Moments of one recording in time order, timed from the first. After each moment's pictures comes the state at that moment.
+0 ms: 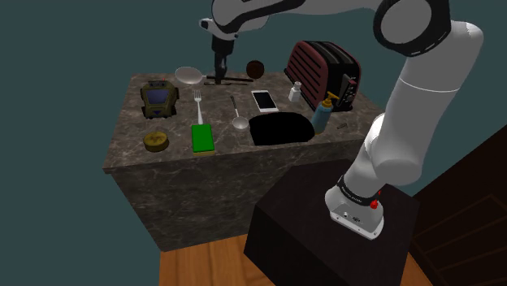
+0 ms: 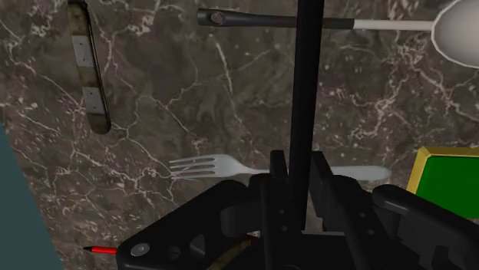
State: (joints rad) arm 0.33 0.18 -0.23 -1.82 0.13 2.09 -0.93
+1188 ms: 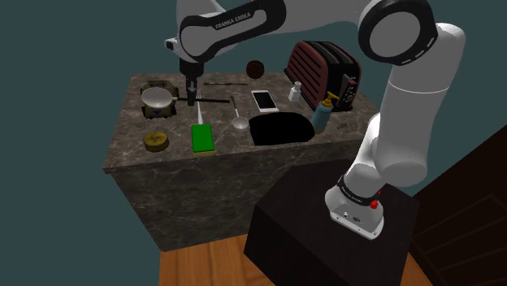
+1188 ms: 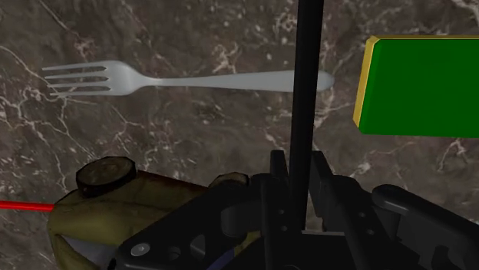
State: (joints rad) arm 0.46 0.28 -0.14 -1.77 0.11 2.17 -0.70
